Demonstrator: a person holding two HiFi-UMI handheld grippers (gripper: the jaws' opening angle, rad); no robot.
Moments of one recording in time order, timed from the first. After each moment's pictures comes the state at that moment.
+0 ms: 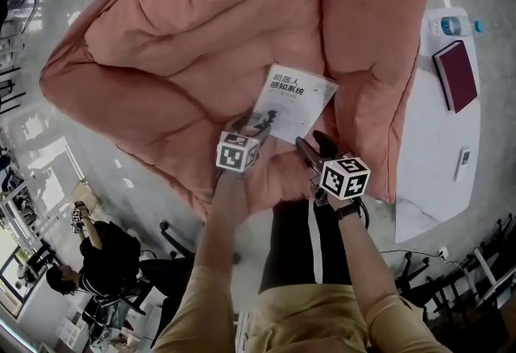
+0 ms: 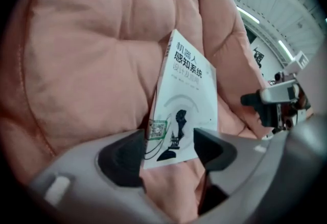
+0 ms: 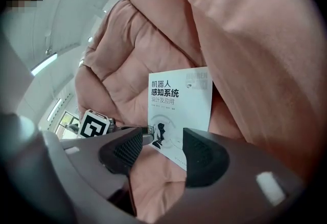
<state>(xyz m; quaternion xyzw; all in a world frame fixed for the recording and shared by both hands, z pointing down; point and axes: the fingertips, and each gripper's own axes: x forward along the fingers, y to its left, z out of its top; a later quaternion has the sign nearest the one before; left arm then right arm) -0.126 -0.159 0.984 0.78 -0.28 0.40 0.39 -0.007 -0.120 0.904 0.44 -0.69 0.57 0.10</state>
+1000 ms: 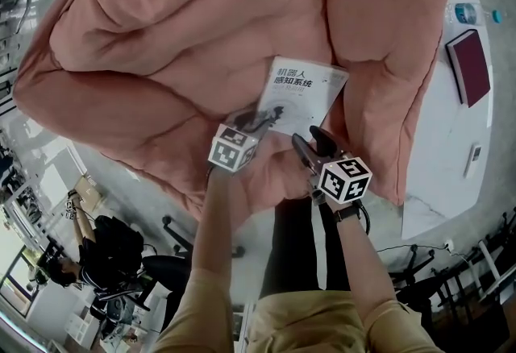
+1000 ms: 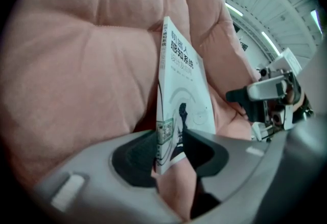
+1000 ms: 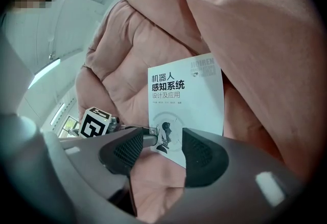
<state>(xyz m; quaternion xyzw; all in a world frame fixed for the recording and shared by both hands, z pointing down) -0.124 -0.155 0.996 0.81 -0.19 0.42 0.37 -0.032 -0.124 0.924 0.44 -0.70 0.56 0.07</state>
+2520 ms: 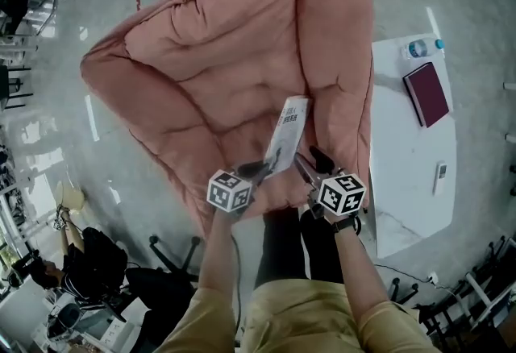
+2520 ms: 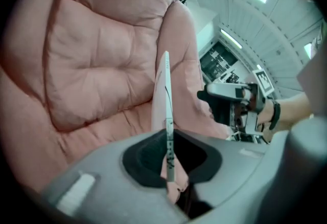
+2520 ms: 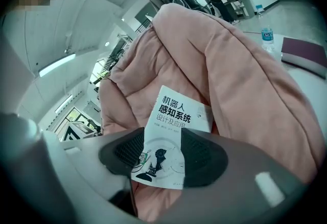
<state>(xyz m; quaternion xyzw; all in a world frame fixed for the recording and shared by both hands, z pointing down) -0.080 -0.071 0.835 0.82 -0.22 0.29 0.44 0.022 -0.106 0.792 0.44 -0.75 0.49 0.07</state>
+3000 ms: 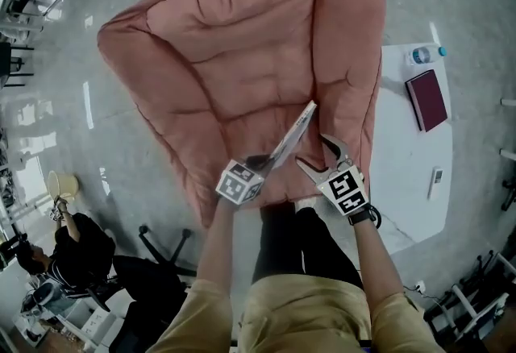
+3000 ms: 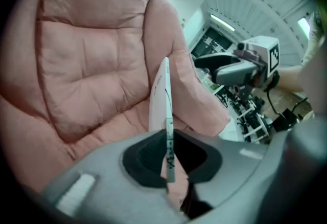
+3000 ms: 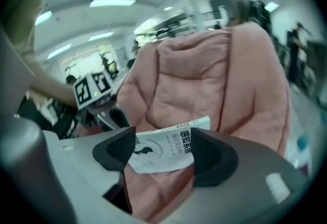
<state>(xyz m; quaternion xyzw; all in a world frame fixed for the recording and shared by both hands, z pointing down) -0.078 -0.052 0.828 0.83 -0.20 0.35 0.38 -0.002 -0.098 0.748 0.30 -0.88 0.22 0.30</state>
